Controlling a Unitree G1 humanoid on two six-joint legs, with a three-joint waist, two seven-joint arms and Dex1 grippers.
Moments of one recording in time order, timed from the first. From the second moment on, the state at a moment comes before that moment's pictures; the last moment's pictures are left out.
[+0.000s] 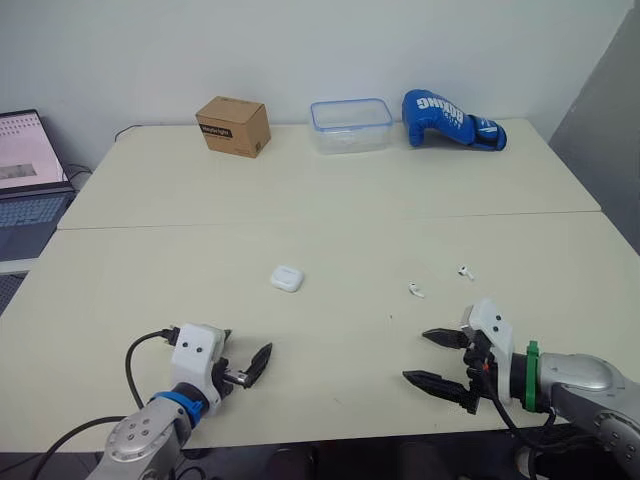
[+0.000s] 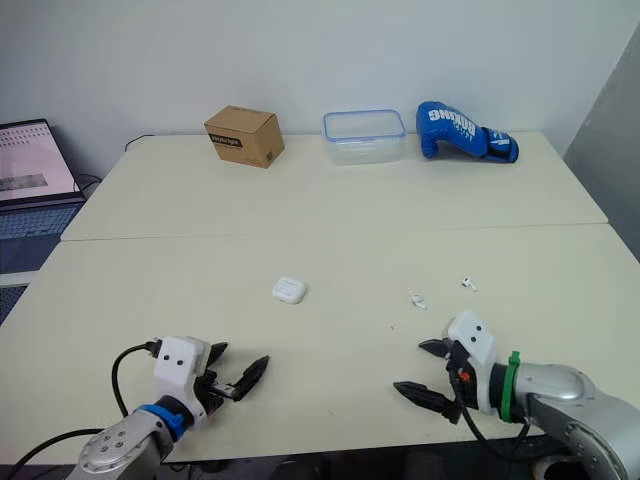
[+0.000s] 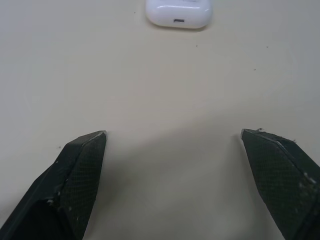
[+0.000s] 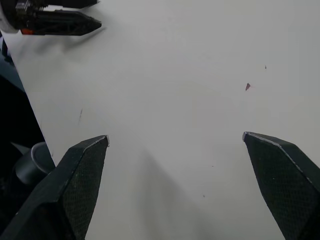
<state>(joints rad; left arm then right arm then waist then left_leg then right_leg) 0.36 0.42 0.13 -0.61 -0.34 0.56 -0.36 0.08 -0.86 -0.05 -0.70 0.71 0.85 0.70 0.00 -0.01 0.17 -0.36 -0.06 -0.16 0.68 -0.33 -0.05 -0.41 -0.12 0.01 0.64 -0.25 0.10</state>
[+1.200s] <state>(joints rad) -0.06 0.22 -0.03 -0.16 -0.13 0.34 -0.29 -0.30 -0.93 -0.03 -0.46 0.56 0.66 0.92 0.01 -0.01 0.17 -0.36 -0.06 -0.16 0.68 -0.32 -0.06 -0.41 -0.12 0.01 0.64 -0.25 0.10</state>
